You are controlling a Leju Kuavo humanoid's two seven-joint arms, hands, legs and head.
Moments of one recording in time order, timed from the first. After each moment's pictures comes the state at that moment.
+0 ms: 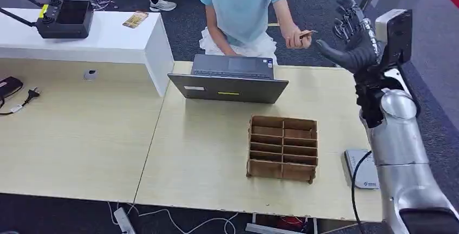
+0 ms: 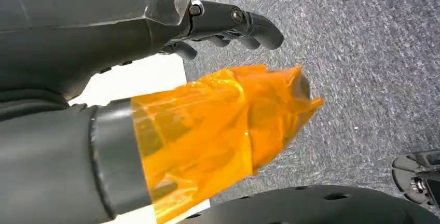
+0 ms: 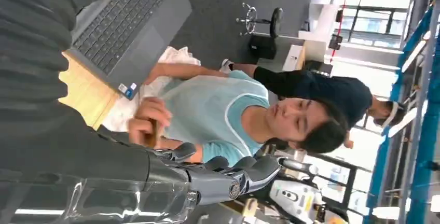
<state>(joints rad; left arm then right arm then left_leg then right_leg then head) -0.07 -0.19 0.90 -0.23 -1.39 0.24 0.18 -0.71 -0.23 0.17 -1.33 -0.05 0.21 -0.17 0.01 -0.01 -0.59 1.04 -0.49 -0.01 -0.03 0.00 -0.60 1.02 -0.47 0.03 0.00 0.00</state>
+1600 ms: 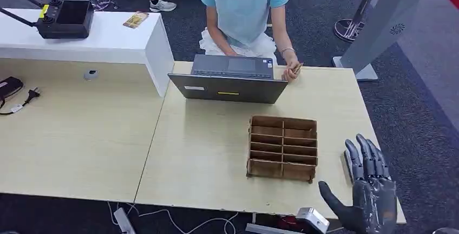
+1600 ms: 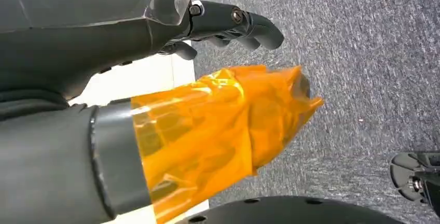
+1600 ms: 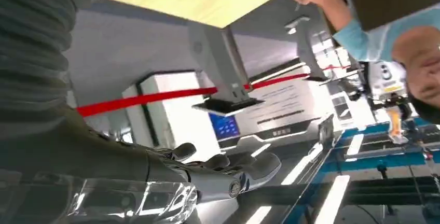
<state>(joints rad) -0.07 -0.20 0.99 -0.23 -1.34 0.27 0.20 0.35 -0.33 0.31 -2.07 1.42 -0.50 0.18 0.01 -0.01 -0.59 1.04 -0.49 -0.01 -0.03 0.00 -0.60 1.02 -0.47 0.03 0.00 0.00</state>
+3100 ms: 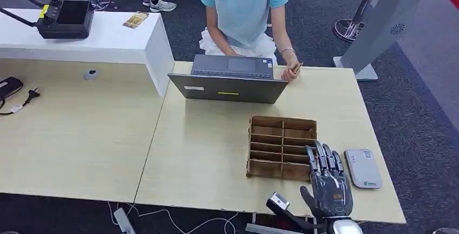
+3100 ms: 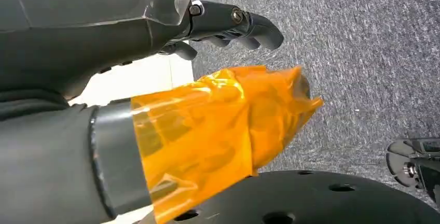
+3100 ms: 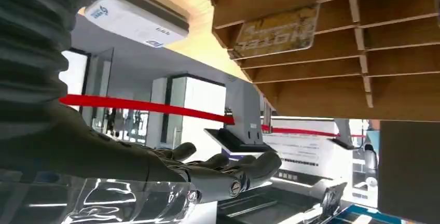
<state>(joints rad) -0.07 -0.21 1.00 -0.23 -1.35 0.25 0.20 0.14 -0.32 0.49 -1.75 1.55 -0.29 0.36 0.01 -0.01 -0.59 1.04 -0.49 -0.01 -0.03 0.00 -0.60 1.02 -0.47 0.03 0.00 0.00</state>
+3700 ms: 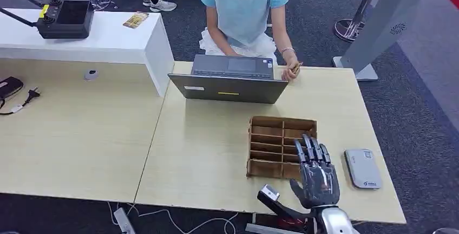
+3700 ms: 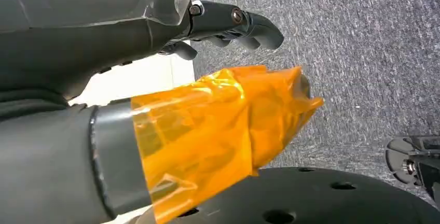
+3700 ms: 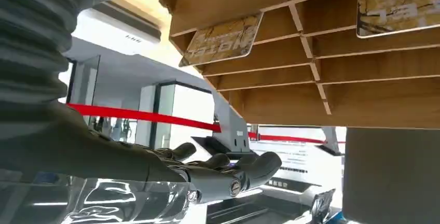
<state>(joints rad) -0.07 -0.21 1.02 -0.23 -1.34 0.25 0.20 0.07 -0.25 0.49 -1.66 1.53 -0.27 0.30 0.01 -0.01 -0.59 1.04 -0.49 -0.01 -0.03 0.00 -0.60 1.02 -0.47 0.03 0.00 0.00</state>
